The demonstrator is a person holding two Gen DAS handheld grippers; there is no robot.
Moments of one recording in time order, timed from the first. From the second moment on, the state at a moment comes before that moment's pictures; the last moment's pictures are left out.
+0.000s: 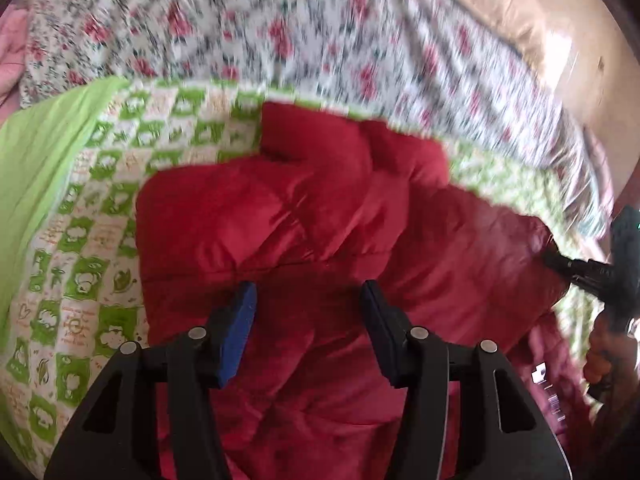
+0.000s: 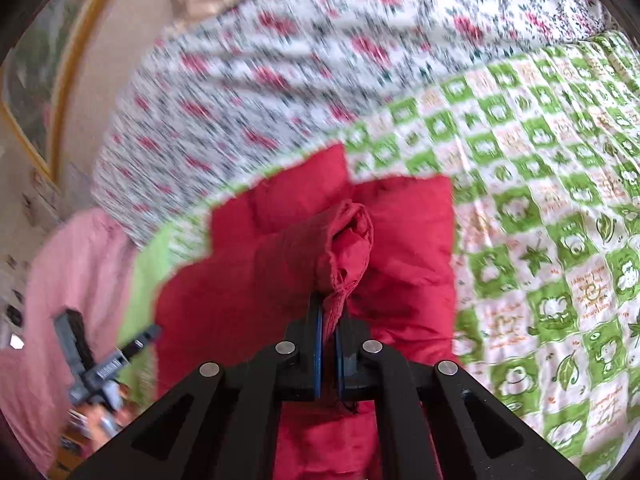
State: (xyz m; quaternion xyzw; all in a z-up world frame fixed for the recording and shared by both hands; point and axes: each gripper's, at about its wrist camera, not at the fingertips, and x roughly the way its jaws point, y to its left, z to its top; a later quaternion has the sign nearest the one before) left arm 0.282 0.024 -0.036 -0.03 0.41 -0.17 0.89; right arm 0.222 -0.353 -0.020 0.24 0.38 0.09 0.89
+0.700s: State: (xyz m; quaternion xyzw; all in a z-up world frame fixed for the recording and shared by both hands) left arm 0.284 0.004 -0.056 0.05 0.43 -0.13 0.89; right arm 0.252 -0.278 -0.037 0.05 0.42 0.06 0.90
